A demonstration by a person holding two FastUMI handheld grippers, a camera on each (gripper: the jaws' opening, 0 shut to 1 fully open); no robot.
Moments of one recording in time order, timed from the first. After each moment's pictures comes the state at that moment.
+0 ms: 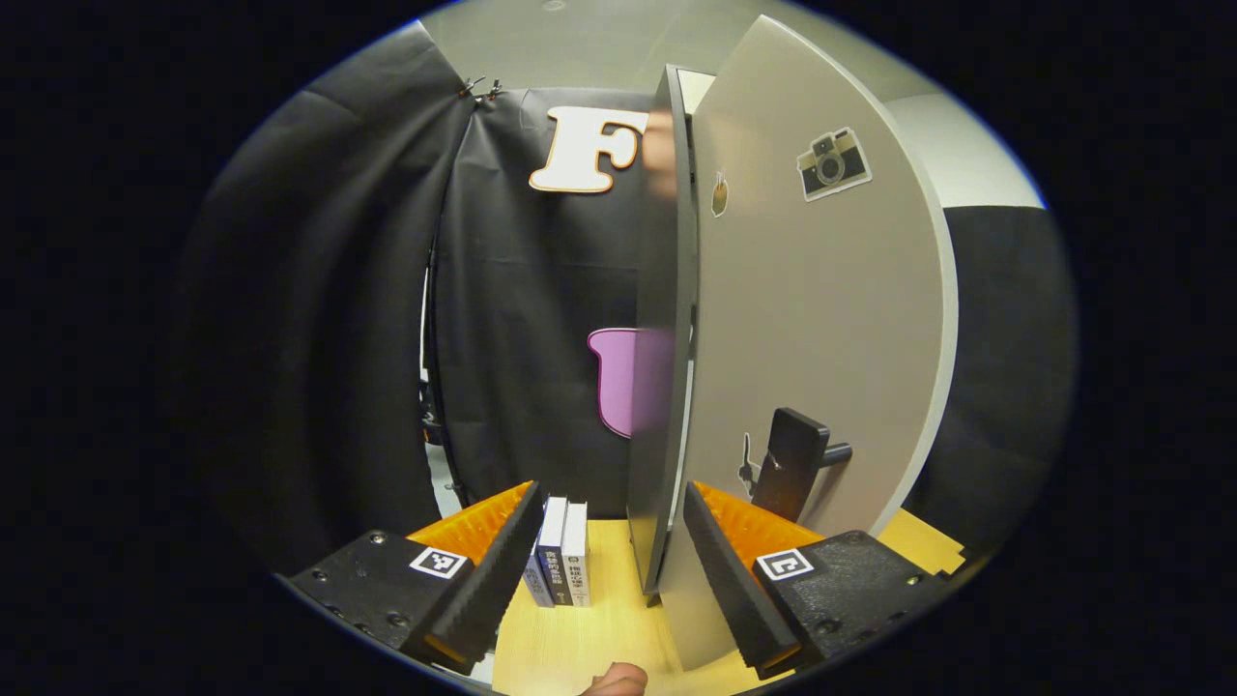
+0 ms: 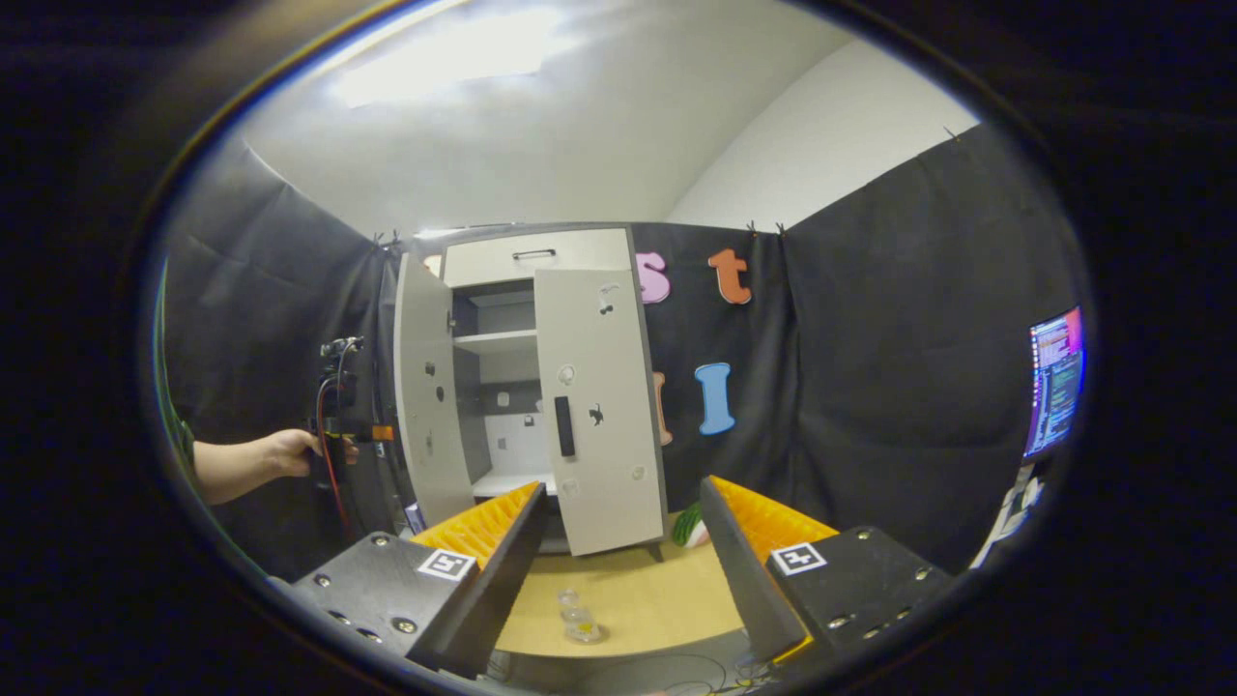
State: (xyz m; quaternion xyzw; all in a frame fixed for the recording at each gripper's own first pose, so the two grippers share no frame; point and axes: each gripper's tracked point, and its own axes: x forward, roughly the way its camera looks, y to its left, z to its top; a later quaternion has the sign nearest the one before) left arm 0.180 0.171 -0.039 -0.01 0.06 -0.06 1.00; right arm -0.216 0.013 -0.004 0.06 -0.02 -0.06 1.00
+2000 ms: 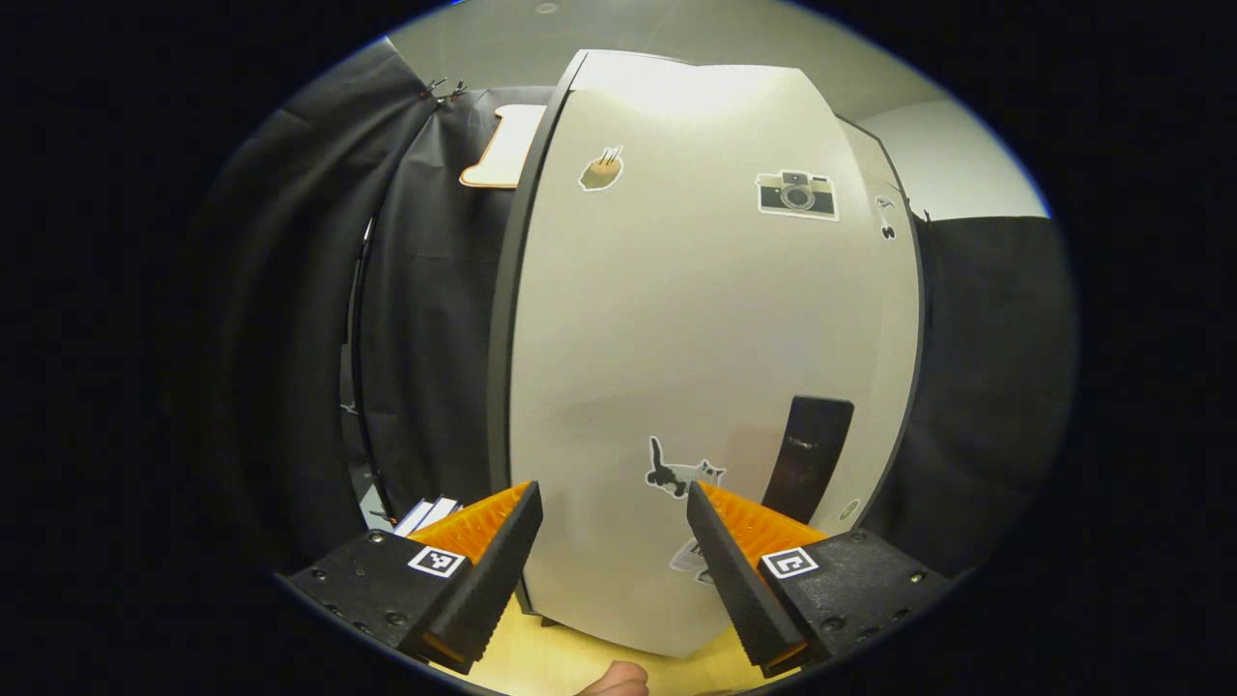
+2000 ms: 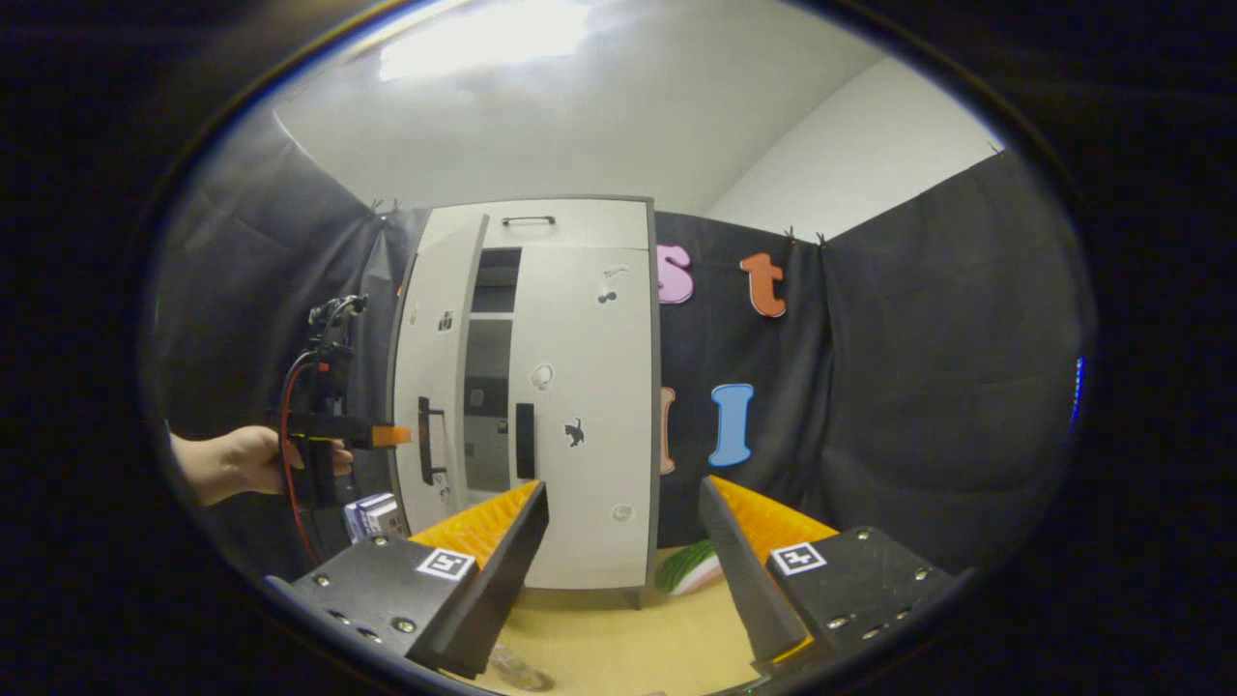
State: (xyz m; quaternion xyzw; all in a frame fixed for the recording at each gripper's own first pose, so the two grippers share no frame) left arm 0.235 0.000 -0.049 -0.05 0.03 -0.08 1.00; right arm 0.001 -0.024 -0.020 0.01 -0.03 -0.04 1.00
